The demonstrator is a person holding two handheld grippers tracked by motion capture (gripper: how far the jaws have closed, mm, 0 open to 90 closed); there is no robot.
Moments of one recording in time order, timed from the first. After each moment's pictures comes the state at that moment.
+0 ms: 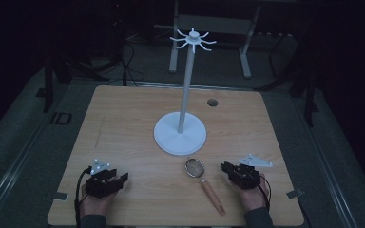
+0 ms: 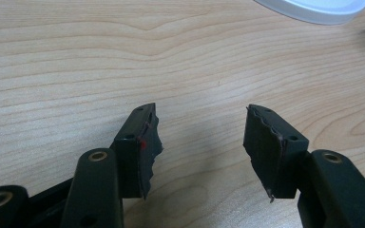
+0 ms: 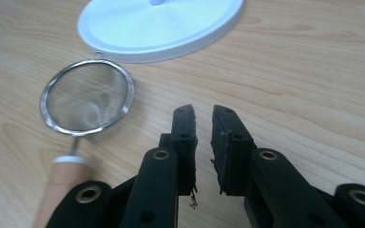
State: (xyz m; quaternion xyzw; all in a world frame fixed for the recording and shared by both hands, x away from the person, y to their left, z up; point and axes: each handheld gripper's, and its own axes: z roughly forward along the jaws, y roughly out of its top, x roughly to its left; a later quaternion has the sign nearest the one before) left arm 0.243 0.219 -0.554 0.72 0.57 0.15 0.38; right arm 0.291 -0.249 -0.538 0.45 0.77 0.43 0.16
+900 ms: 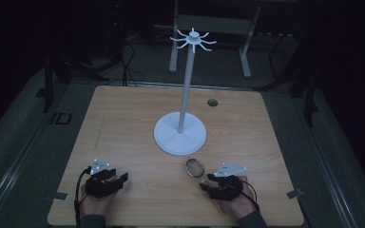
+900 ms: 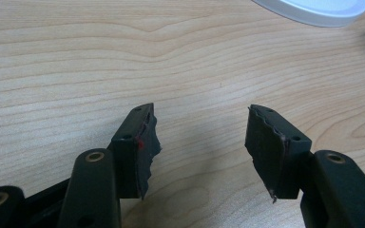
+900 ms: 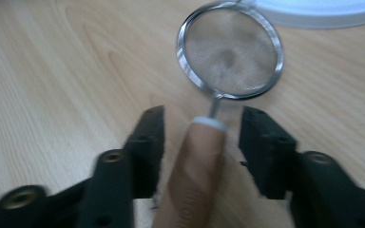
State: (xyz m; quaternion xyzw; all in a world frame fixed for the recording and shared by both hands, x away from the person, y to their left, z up) left arm 0.242 0.219 -0.554 0.71 0.57 0.15 0.38; right arm 0.268 -0.195 -0.539 0.32 0.86 0.38 0.09
